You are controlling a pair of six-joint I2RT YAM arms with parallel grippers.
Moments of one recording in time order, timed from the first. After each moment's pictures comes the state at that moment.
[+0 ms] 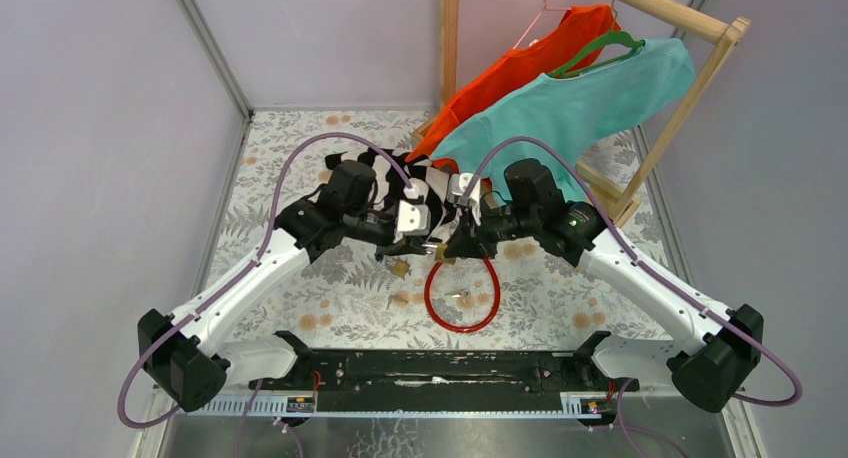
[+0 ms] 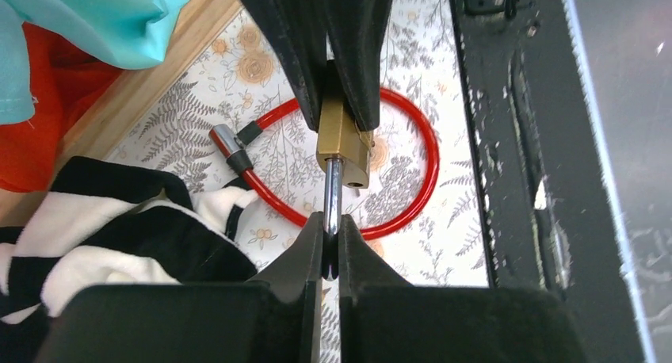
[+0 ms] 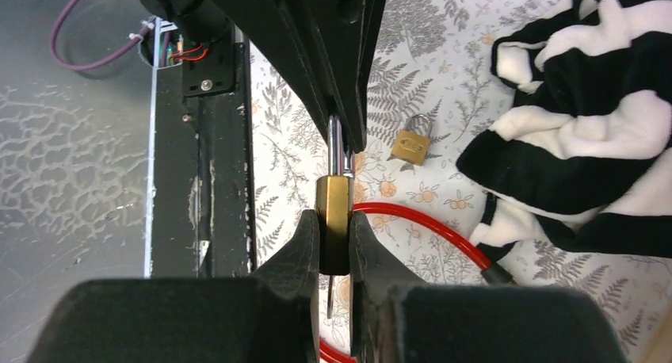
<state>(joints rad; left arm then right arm) -0.63 1.20 1.11 -0.65 0.81 0.72 0.70 1.20 1.10 -0.51 -0.73 -0.29</state>
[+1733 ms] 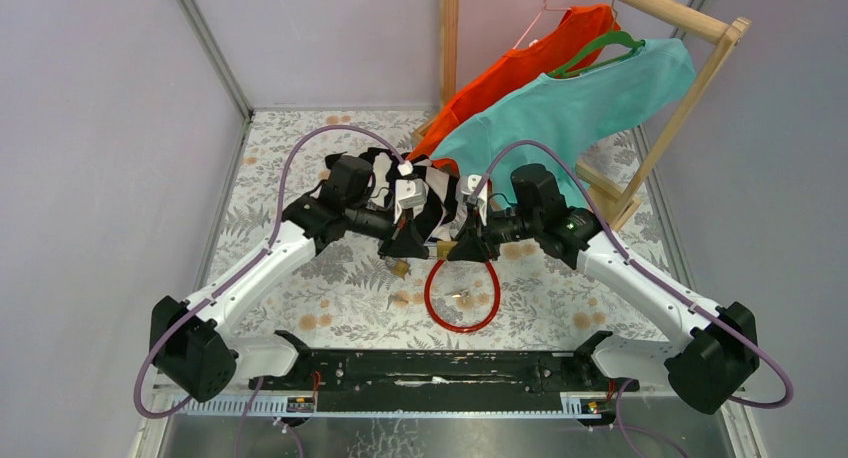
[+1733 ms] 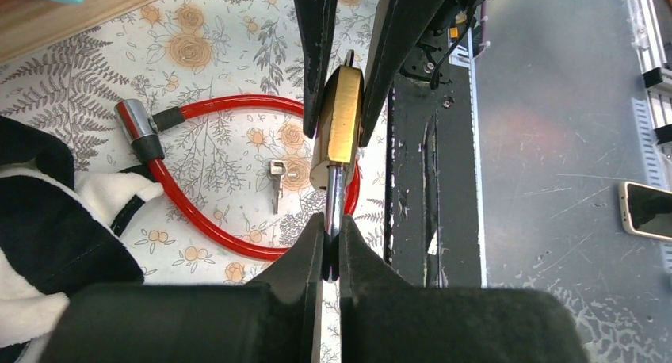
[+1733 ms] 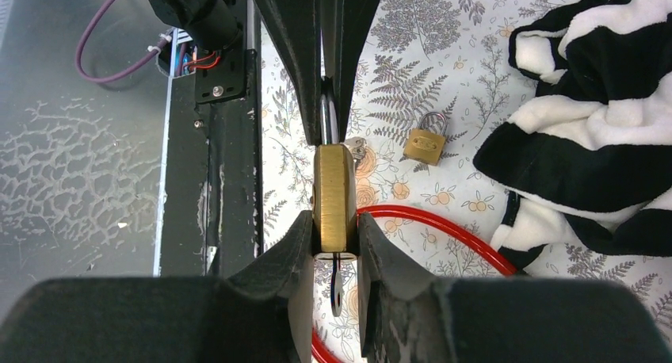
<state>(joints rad) -0.55 1.25 1.05 -0.50 0.99 0.29 0.64 1.20 0.97 -0.35 -0.85 -0.24</state>
